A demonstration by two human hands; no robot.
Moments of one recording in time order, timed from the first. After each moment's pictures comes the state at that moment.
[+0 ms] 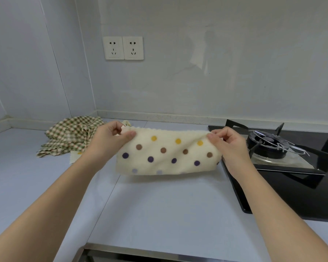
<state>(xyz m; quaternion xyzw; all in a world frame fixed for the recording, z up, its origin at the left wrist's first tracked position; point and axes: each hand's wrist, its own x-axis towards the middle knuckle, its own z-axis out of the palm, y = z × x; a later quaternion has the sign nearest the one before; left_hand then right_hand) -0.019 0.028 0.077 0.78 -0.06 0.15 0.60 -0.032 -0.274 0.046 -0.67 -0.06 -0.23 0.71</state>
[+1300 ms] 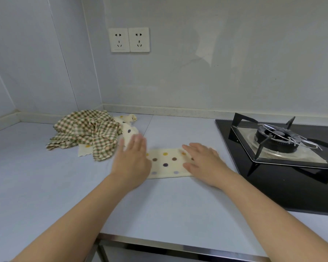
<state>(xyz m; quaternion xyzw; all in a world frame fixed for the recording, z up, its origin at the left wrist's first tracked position) -0.028 0.005 0.009 0.99 -0.11 0.08 -0.05 -0.033 -0.225 0.009 -0.99 -0.13 -0.03 0.11</state>
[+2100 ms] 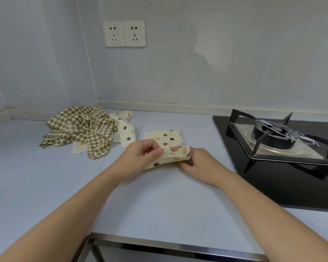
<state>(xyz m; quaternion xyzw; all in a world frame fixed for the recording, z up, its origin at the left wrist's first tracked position) -0.033 -0.004 0.023 0.81 -0.24 0.03 0.53 -0.029 -0.225 0.001 -0.93 -0.22 -0.04 0.30</state>
